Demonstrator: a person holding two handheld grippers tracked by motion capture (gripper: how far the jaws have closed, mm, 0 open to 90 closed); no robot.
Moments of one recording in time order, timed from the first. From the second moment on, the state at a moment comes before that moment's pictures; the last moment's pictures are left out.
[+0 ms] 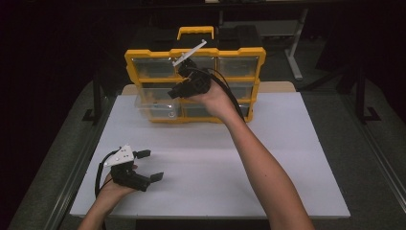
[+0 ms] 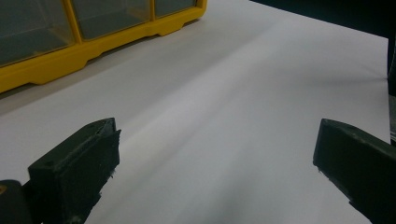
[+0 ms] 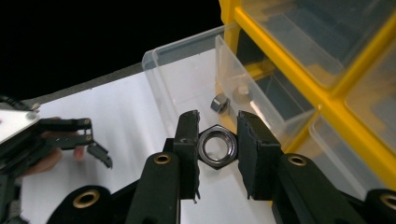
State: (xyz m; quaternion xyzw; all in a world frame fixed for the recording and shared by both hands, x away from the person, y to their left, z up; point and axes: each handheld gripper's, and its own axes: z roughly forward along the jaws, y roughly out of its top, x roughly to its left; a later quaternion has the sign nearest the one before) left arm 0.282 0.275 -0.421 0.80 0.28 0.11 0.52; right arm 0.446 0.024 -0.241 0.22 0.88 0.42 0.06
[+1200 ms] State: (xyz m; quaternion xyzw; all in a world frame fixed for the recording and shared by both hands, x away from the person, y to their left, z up) left arm 0.284 0.279 -0.419 0.80 0.27 0.12 0.52; right arm 0.434 -0.019 -0.260 0.24 0.84 0.46 0.11
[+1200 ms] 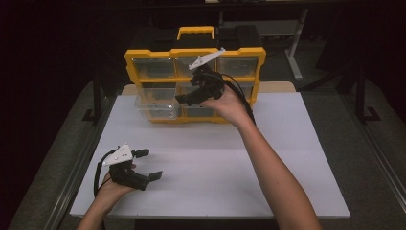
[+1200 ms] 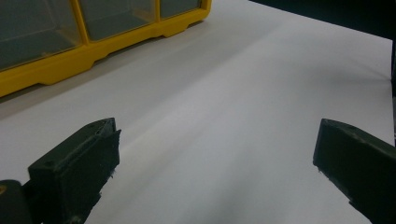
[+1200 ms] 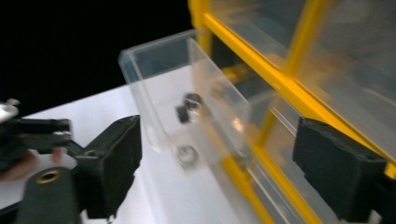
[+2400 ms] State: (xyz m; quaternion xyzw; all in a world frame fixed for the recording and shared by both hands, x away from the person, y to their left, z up) left arm 0.282 0.277 -0.421 0.80 0.28 0.12 0.52; right arm 0.336 -0.130 -0.371 0.29 0.81 0.49 0.15
